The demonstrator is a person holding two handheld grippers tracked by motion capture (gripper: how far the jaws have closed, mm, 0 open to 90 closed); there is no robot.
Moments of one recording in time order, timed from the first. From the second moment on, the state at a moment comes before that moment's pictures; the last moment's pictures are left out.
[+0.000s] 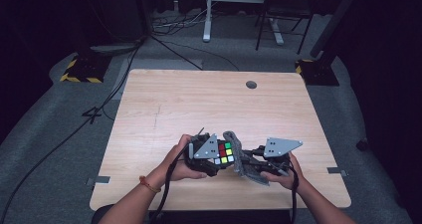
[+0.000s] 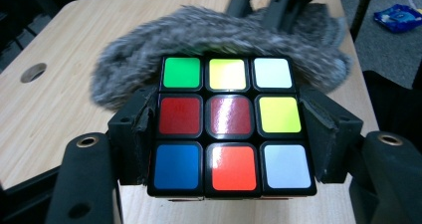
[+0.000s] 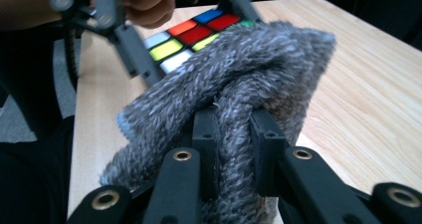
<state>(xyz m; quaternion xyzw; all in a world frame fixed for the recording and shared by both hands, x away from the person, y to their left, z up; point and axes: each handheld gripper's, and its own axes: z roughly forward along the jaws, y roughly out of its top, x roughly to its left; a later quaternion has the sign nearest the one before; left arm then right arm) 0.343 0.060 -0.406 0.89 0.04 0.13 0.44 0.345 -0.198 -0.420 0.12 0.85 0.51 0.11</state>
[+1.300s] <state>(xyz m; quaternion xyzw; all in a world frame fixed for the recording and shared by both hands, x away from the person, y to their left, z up) 0.377 0.076 -0.464 0.92 0.11 0.11 0.35 0.402 -0.240 -0.465 0.26 0.89 0.35 0.12</state>
